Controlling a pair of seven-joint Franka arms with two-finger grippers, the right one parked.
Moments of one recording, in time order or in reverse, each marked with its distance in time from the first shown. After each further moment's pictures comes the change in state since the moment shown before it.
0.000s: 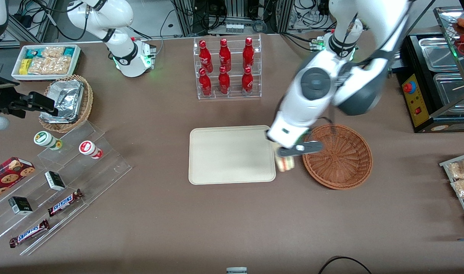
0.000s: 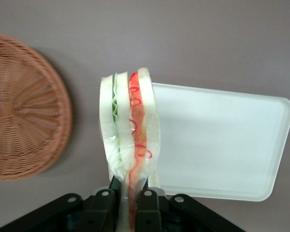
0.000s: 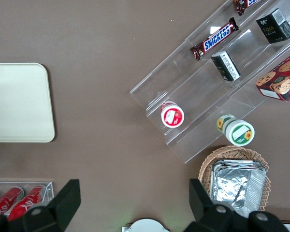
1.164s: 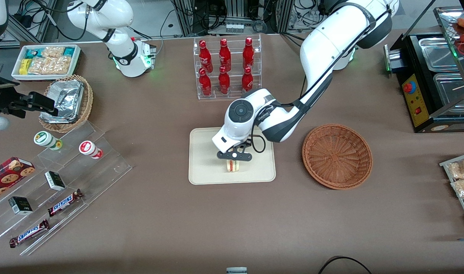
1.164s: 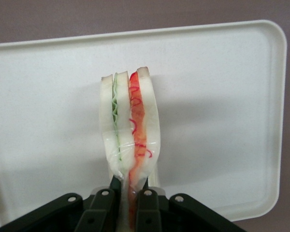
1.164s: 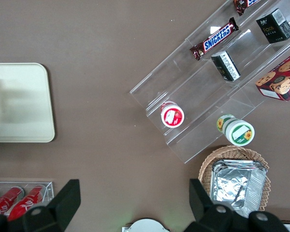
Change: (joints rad) arm -0.199 0.371 0.000 0.067 0.148 0.303 -0.026
